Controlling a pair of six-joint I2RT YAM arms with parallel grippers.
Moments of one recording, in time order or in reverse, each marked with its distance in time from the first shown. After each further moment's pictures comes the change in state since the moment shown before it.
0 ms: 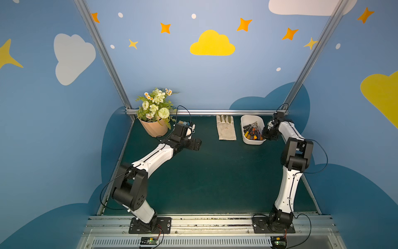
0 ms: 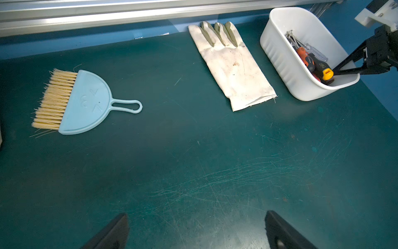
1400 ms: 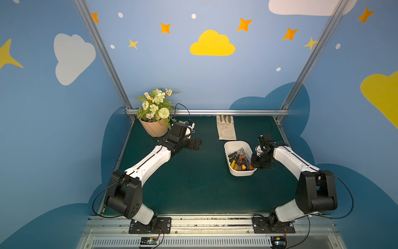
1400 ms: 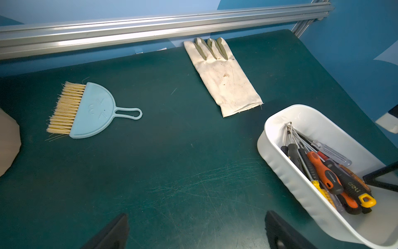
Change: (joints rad) left arm -0.022 -0.085 0.009 -0.064 -0.011 -0.016; right arm 0.330 -0.777 -0.918 -0.017 0.011 0.172
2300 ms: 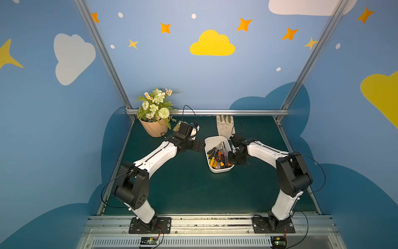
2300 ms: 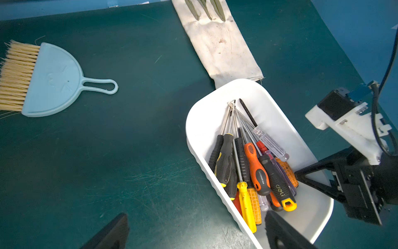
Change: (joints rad) left arm -0.048 0.119 0.095 -0.113 0.022 -0.032; right arm 0.319 0.284 0.182 0.146 0.026 0.166
